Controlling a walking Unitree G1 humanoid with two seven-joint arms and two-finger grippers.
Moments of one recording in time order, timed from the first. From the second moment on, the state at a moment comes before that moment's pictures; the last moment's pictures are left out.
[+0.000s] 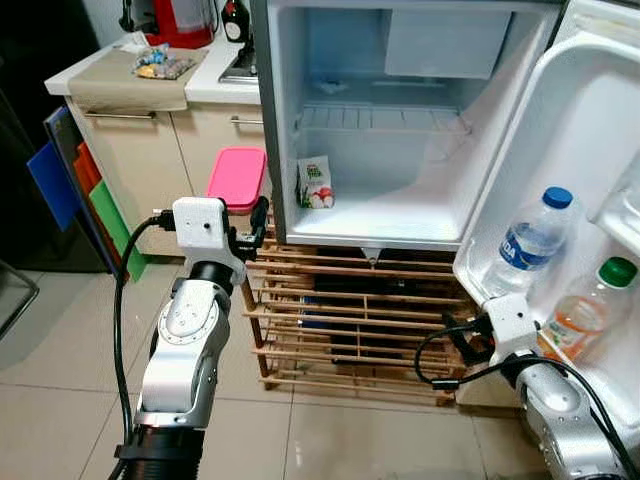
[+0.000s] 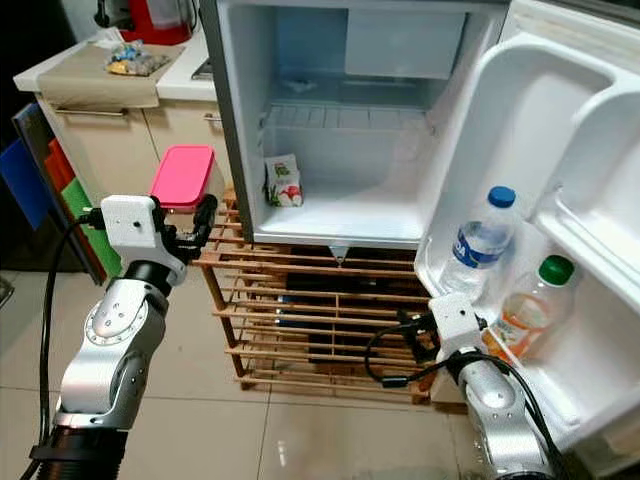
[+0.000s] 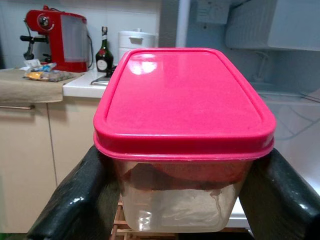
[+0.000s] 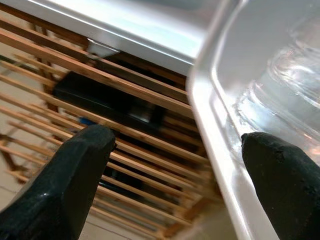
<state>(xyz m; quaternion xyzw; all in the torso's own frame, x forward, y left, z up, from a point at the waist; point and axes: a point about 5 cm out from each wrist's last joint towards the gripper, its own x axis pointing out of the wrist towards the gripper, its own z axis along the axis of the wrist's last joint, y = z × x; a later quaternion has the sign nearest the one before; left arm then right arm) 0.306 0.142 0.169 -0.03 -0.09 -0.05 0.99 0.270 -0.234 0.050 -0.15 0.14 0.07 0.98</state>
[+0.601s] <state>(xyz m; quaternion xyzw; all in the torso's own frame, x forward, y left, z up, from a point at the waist) 0.327 0.137 0.172 -0.01 -0.08 -0.08 0.99 0.304 -0.141 0.141 -0.03 -0.09 0.15 0.98</state>
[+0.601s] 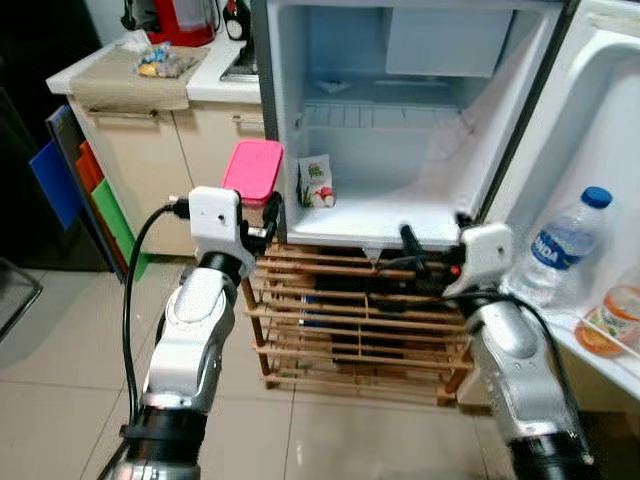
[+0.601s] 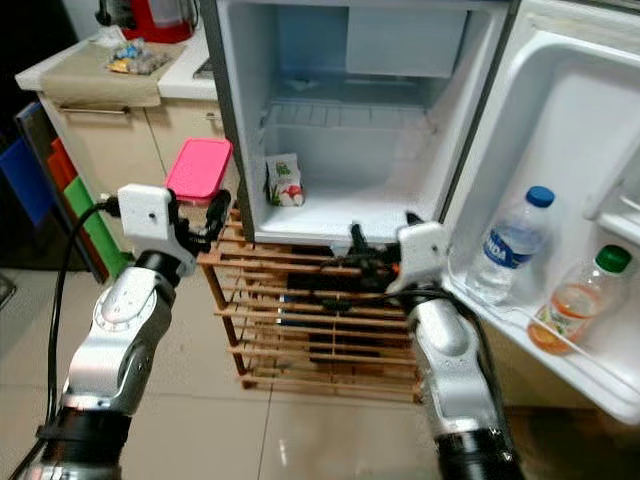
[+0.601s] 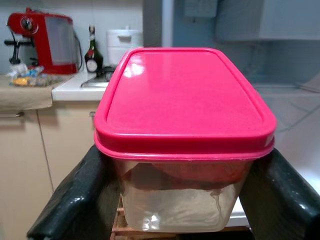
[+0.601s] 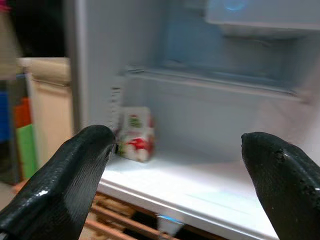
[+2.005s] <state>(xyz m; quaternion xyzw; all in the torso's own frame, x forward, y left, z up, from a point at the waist) 0.344 0.122 0.187 0.00 -0.12 -0.11 0.99 0.296 -0.127 0.139 -0.02 -0.06 0.17 0.98</state>
